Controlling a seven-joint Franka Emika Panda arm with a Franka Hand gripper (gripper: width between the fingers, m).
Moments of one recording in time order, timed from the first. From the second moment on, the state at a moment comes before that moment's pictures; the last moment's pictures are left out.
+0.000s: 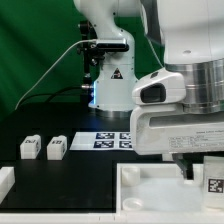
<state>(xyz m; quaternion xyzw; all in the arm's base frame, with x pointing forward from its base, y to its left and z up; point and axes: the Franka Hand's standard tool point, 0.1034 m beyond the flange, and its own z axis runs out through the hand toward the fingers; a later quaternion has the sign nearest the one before) 0.635 0.112 0.073 -0.99 0.14 0.02 0.08</state>
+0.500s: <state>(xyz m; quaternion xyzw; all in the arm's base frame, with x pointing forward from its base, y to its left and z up) 0.636 0.111 0.073 -0.92 0.39 0.04 0.08</state>
